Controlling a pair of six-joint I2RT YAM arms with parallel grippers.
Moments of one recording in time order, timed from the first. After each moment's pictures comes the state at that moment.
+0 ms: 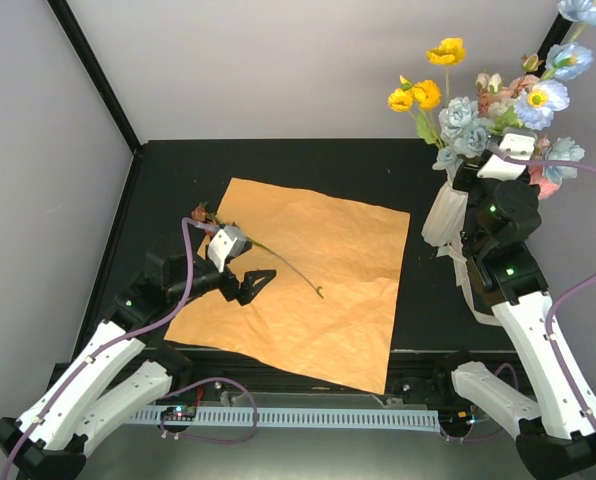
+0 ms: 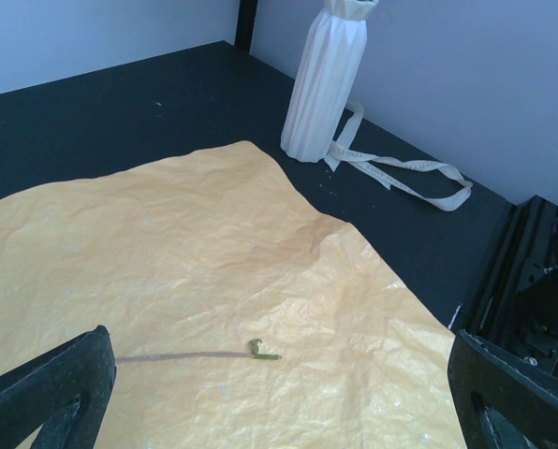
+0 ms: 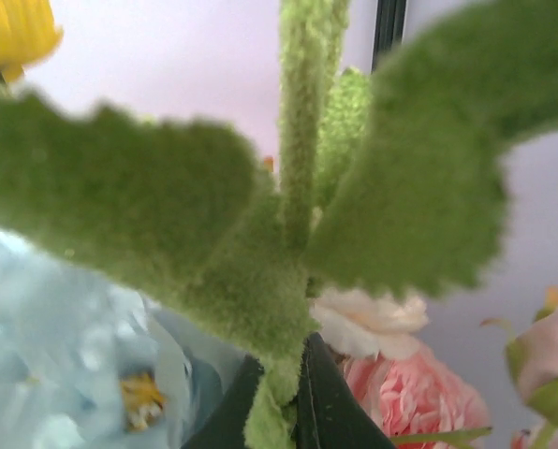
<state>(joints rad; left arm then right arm) -0.53 0.67 0.73 -0.42 0.45 -0.08 0.33 0.90 1.14 -0.06 0.61 -0.12</state>
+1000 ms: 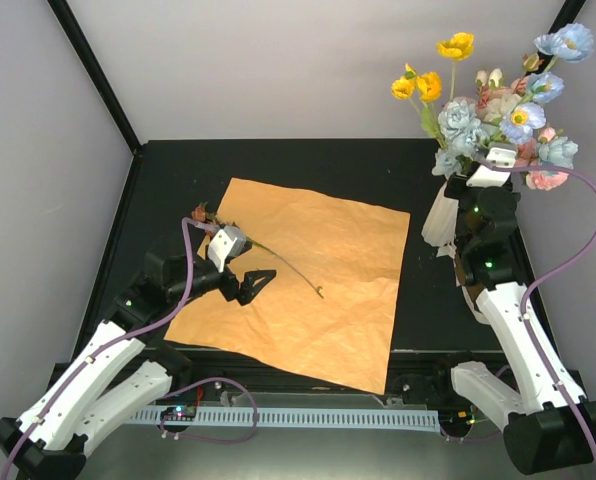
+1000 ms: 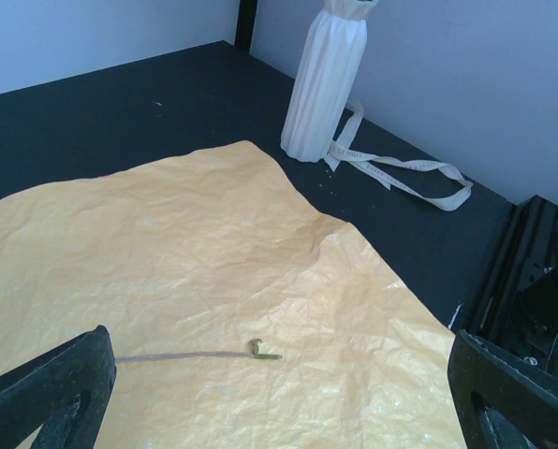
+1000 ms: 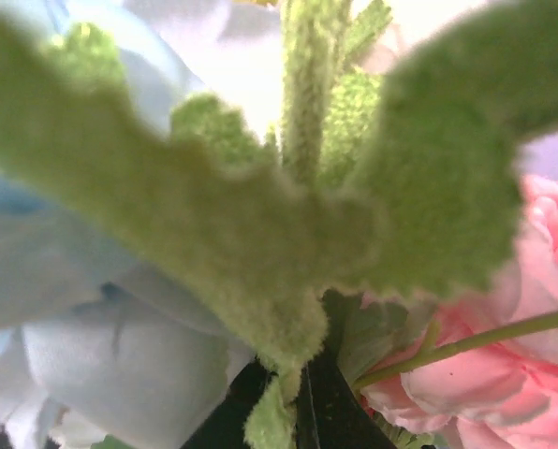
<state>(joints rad) -0.53 0.67 0.73 -0.42 0.45 -0.08 0.19 0.94 0.89 0.15 0.45 -0.03</state>
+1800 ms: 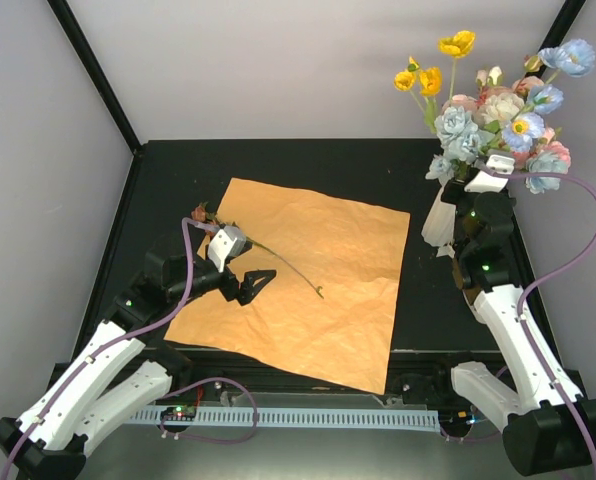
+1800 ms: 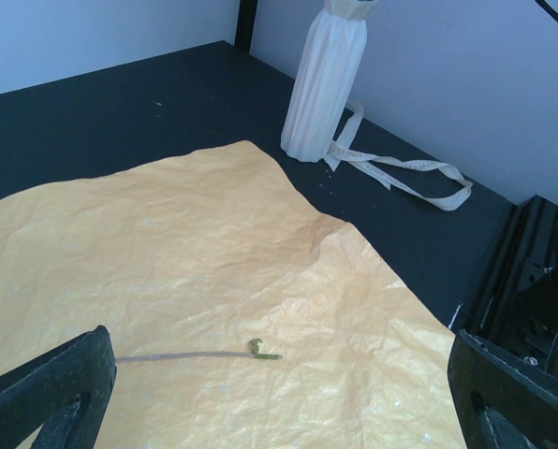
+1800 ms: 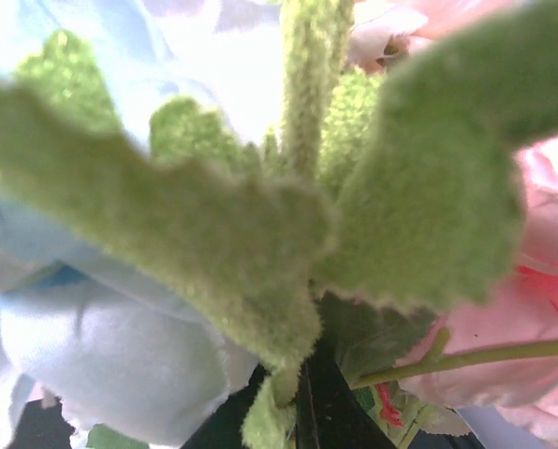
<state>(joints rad) -0.53 0.67 0.73 -0.42 0.45 -0.08 0.17 0.94 0.83 0.19 0.41 0.05</state>
